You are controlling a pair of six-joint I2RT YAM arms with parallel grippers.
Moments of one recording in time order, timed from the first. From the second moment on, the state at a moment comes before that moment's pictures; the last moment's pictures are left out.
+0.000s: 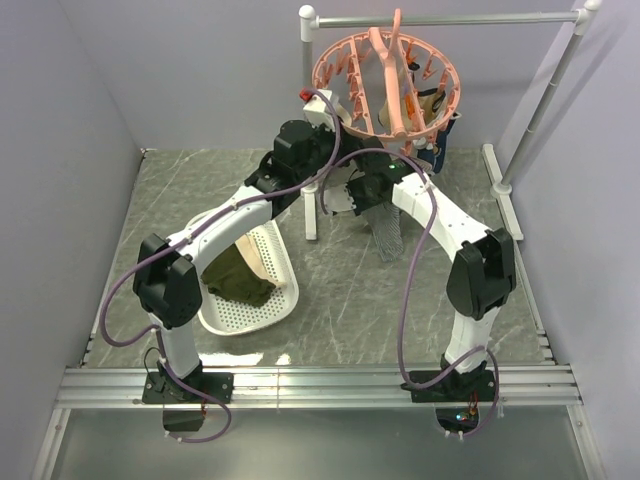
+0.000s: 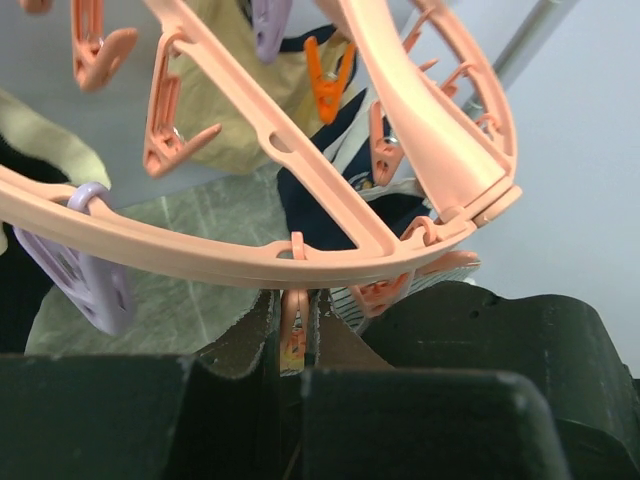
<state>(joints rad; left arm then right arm) -0.67 1.83 1.68 0.16 0.07 -0.38 0.50 1.85 1.70 -0.87 0.04 -1.53</state>
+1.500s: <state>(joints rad) -0.70 1.83 1.71 0.15 0.12 -0.42 0.52 1.67 1.26 -0.42 0.04 -1.66</state>
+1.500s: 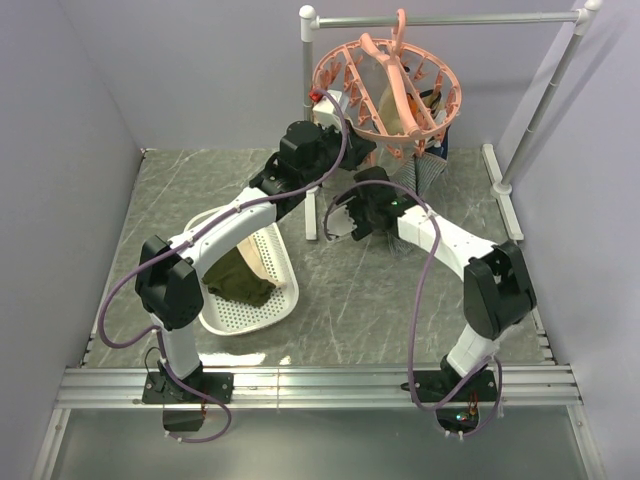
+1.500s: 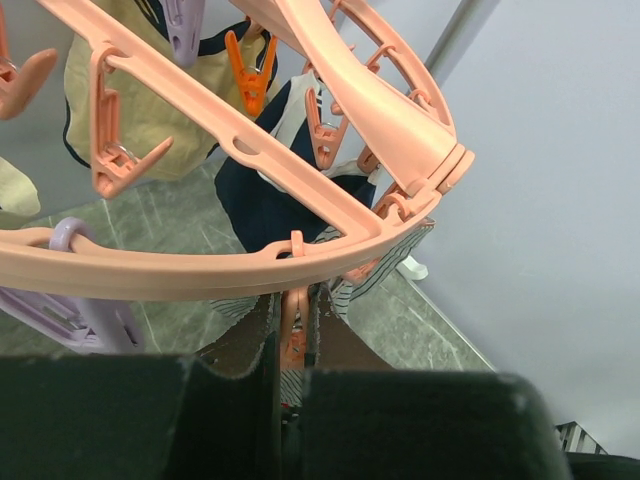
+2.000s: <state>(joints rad) -0.69 1.83 1.73 0.15 0.09 -0.42 0.52 1.82 1.48 -0.58 0.21 -1.64</state>
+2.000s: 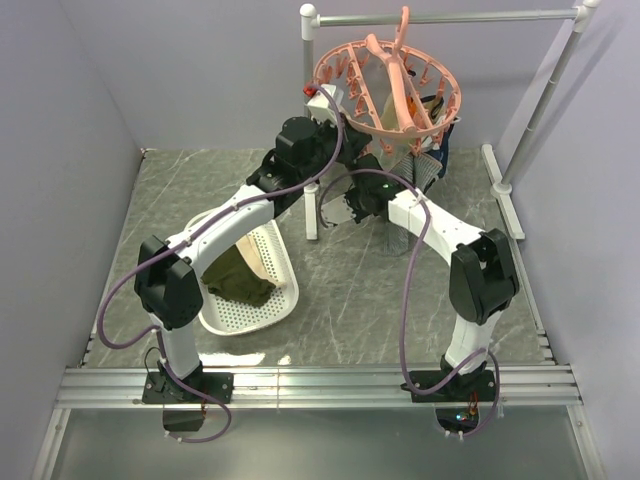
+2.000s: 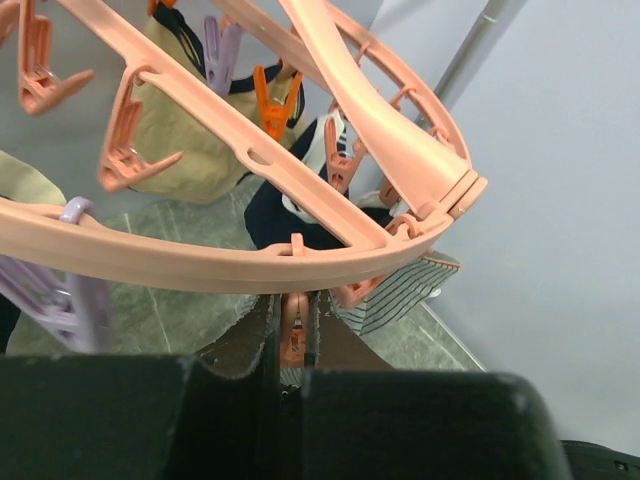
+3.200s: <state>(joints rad) -0.65 1.88 1.76 0.16 0.22 -0.58 0.23 1.34 1.14 -0.34 -0.59 -1.47</state>
